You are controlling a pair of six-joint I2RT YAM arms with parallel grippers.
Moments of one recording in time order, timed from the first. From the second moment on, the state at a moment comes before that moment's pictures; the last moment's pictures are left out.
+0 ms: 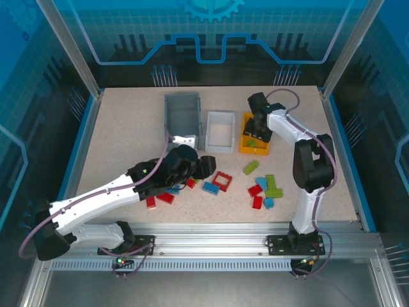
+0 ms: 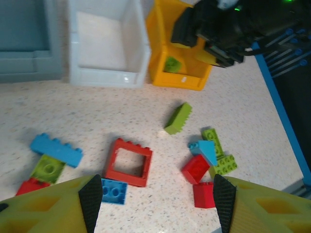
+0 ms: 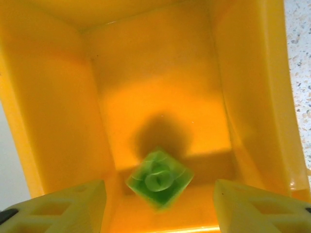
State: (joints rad) left arm -0.94 1.16 1.01 -0.53 -0.27 -0.86; right arm 0.28 1.95 1.55 -0.85 0.12 0.66
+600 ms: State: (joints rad) left arm -0.54 0.90 0.62 -0.87 -0.23 -1.14; right arm 0.82 1.34 1.11 -0.51 -0.01 0.37
